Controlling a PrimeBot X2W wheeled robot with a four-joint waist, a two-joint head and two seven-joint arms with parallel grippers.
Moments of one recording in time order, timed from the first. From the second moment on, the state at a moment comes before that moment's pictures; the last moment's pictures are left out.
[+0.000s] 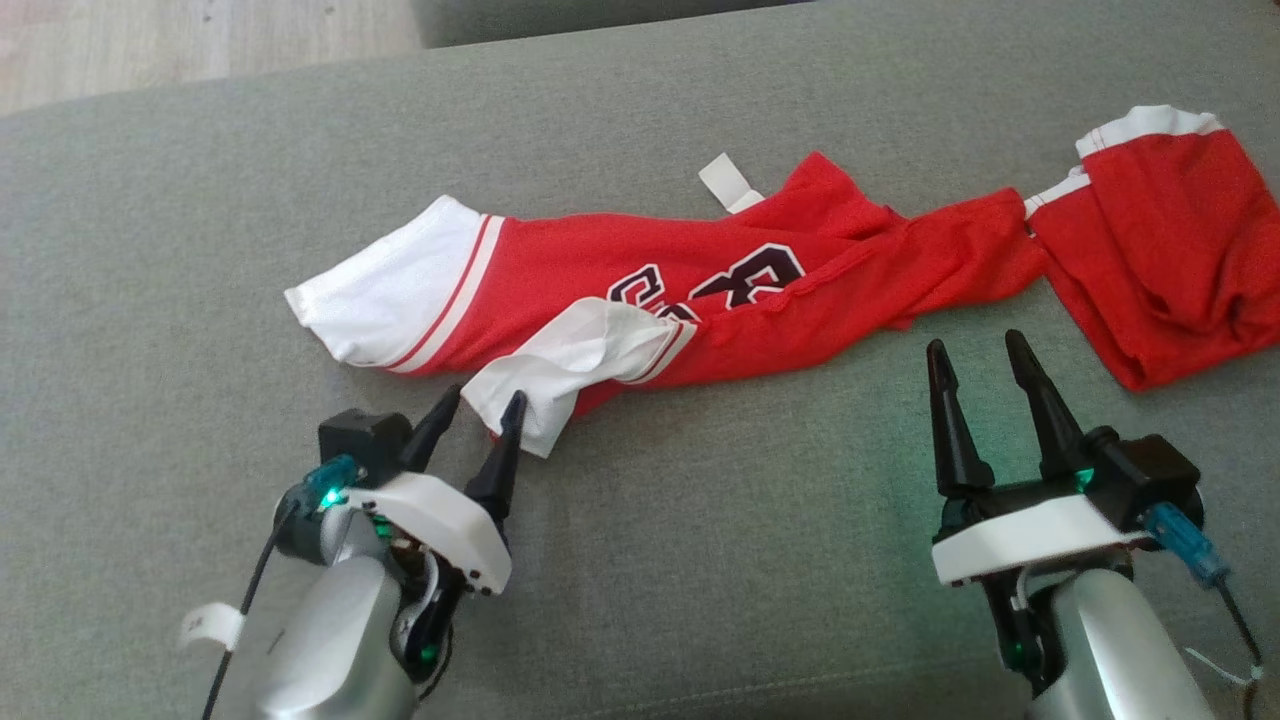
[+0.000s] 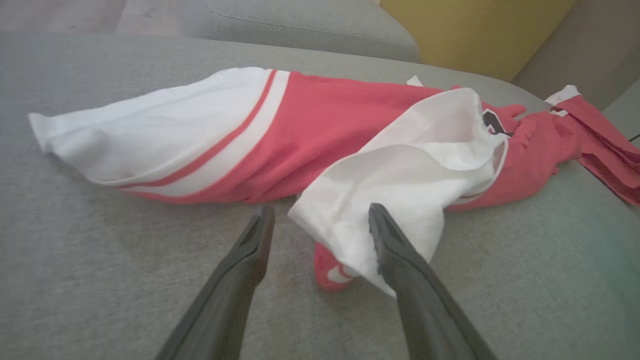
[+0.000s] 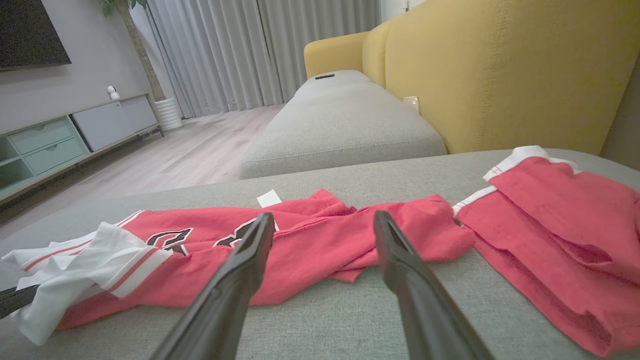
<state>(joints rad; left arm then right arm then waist) -0.33 0.06 -0.36 0.64 -0.36 -0.11 -0.21 -0.15 -0.05 0.10 0.29 0.17 0.13 -0.25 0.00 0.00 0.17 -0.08</state>
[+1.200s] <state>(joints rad) -0.35 0.28 -0.28 0.23 -0.25 -0.13 -0.25 -0.15 -0.05 0.05 0.30 0.16 0.13 -0.25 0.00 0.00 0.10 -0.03</state>
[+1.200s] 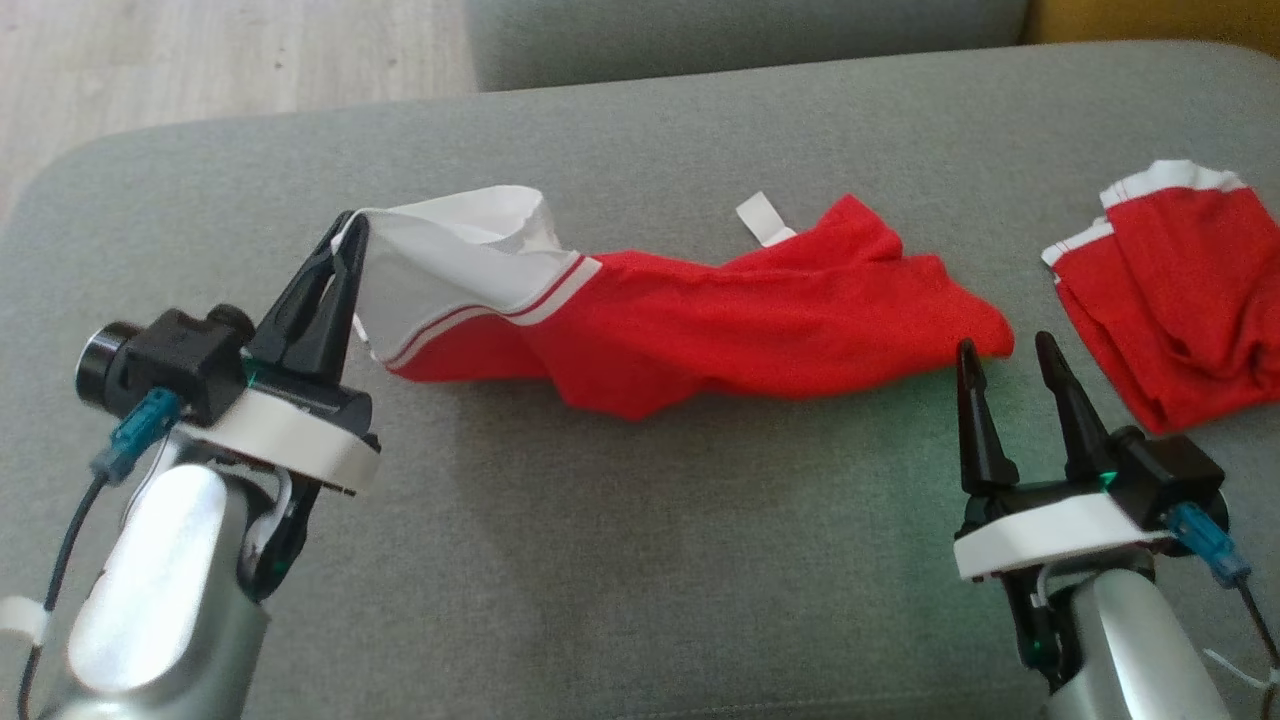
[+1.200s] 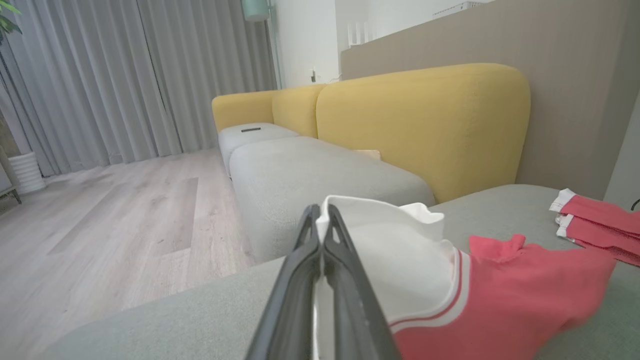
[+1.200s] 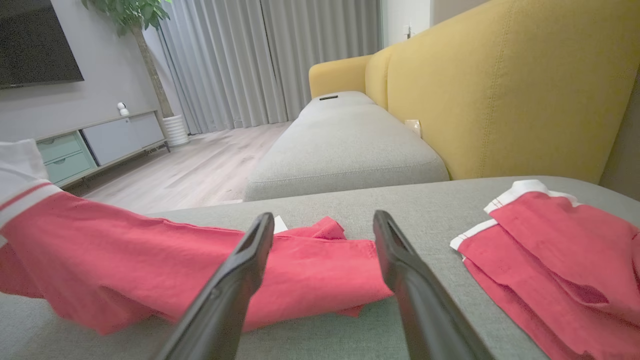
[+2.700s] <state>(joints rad) 0.00 0.08 -0.15 0.07 -0.37 -0.05 -0.26 -0.09 -0.05 0.03 0.34 0.14 0.13 -0.25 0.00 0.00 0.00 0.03</state>
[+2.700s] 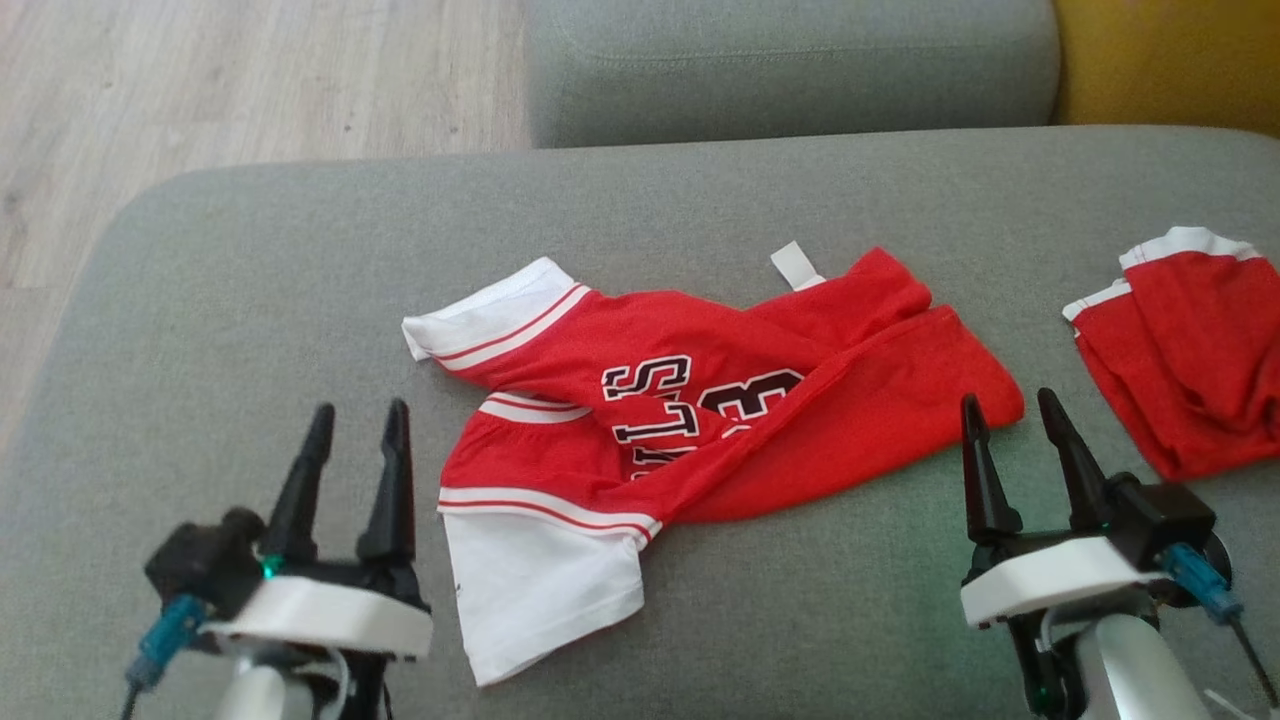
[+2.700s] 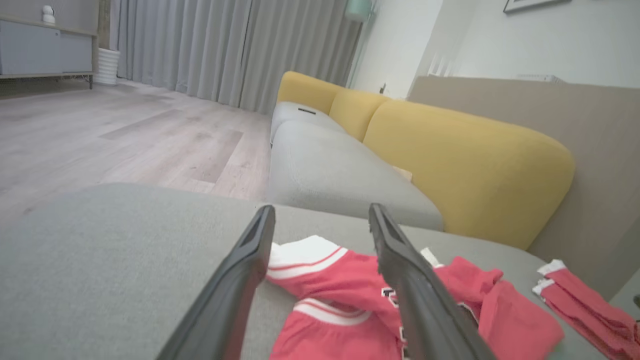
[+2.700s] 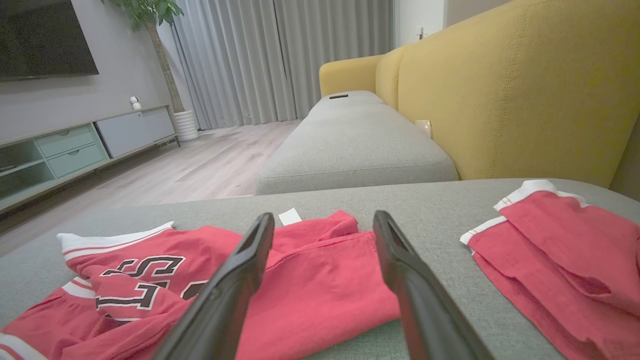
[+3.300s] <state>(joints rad) -0.19 0.09 -0.24 0.36 -0.24 -0.12 -0.23 -0.13 -0.05 0.05 0.33 0.13 0.13 -0.25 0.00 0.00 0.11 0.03</state>
